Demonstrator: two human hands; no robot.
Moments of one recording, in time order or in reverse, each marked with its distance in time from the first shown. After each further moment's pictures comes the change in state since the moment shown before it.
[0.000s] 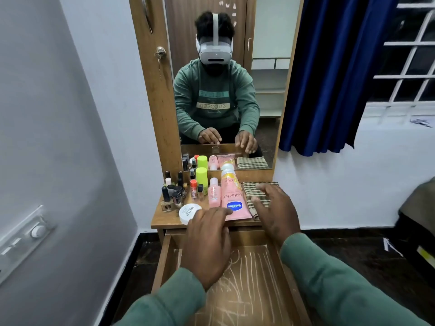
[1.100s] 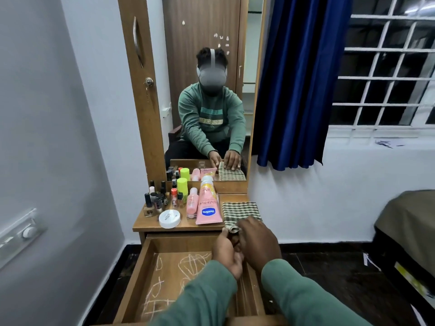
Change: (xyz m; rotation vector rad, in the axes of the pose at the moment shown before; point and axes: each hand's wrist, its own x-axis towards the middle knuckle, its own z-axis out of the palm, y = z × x) left_hand 0.020 0.100 0.092 -1.756 0.005 -1.232; right_hand -0.054 0.041 -0.029 -0.350 -0.166 -0.215
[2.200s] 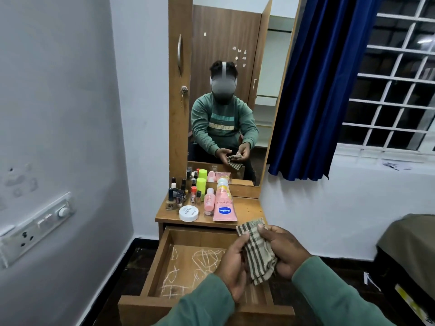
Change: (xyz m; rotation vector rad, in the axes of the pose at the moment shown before) left_hand -0.078 0.009 -0.044 0.371 -0.357 0.031; right_hand -0.030 -0.041 -0.068 1.424 -0.257 0.754
